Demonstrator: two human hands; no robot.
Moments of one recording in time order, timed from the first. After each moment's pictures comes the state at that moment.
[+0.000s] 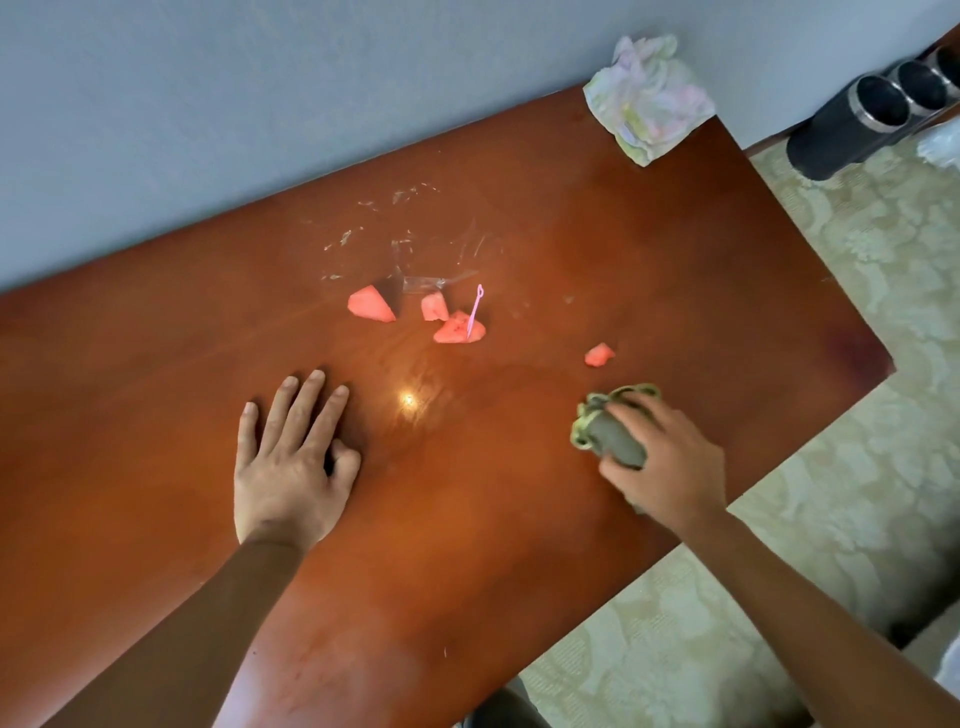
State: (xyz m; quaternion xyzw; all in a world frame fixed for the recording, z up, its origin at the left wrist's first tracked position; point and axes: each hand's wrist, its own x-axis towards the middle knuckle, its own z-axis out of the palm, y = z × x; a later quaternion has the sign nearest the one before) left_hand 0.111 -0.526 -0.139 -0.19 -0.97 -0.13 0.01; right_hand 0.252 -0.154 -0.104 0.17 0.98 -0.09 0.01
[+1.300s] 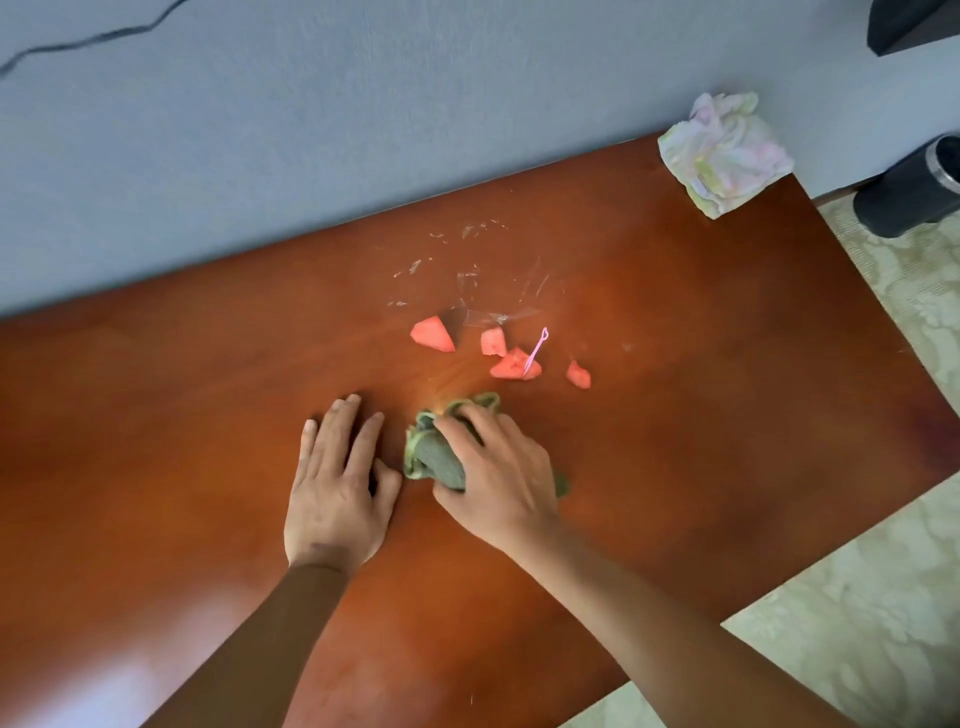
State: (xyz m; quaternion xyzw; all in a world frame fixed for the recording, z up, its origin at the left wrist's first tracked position) left_hand 0.112 -0.528 -0.151 -0.17 -0.97 -0.19 0.06; right_hand 0.141 -0.332 -0.109 -0.02 0.99 -0.15 -0.01
